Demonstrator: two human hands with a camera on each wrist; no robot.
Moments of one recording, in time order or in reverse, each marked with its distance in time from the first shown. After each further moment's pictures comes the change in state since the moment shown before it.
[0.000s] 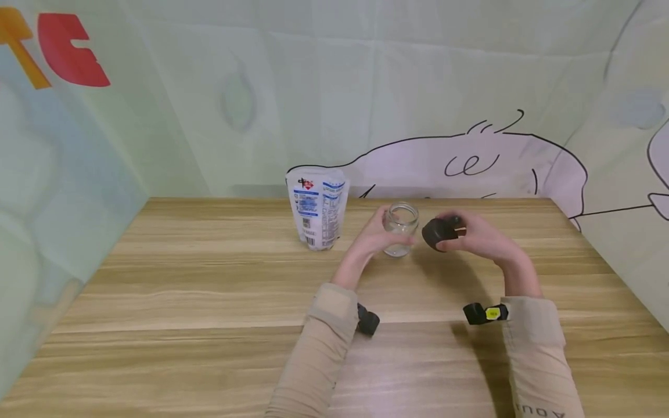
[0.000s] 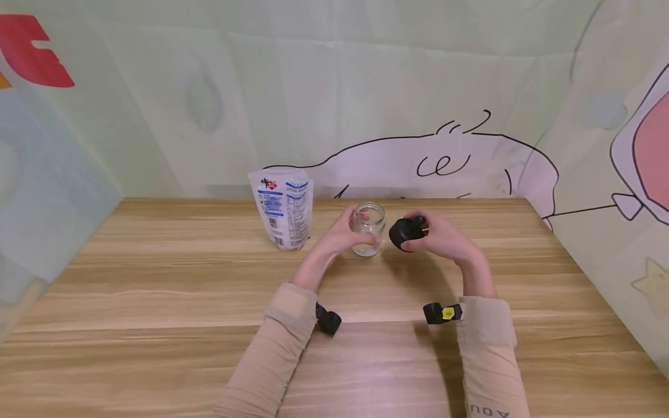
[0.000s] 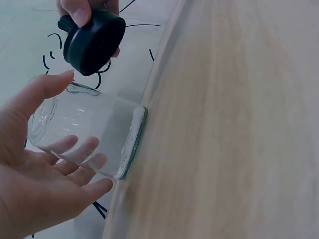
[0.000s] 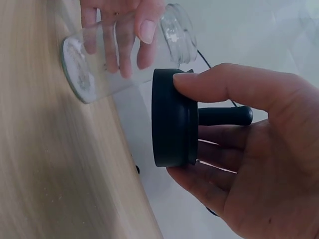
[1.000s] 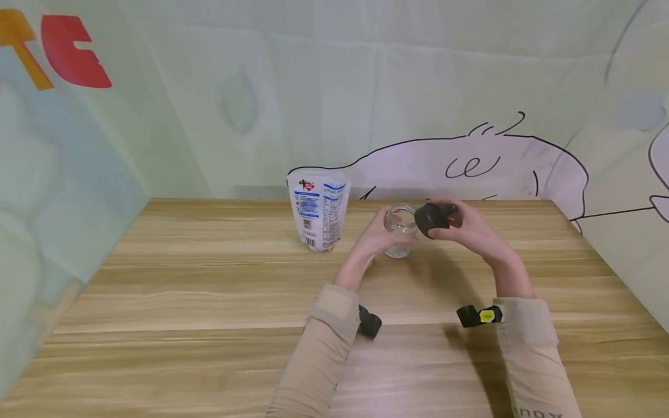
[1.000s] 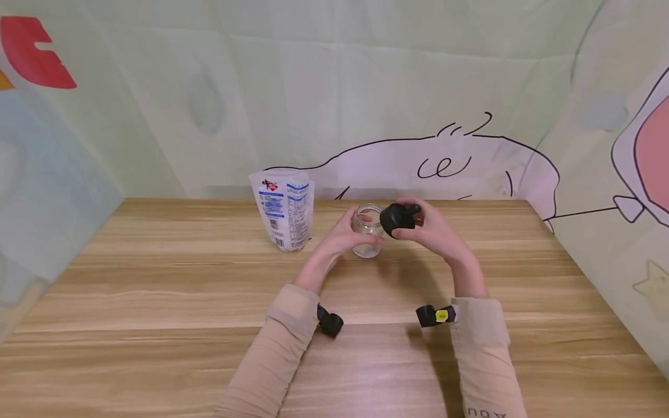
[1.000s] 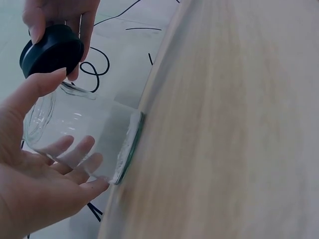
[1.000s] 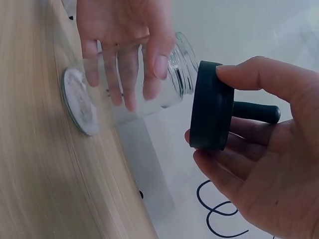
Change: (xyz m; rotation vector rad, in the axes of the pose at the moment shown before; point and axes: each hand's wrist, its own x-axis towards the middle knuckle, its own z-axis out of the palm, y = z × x) left_hand 0.001 0.000 0.002 -0.020 0.006 0.003; right_hand 0.006 -0.018 0.005 0.188 0.089 -0.037
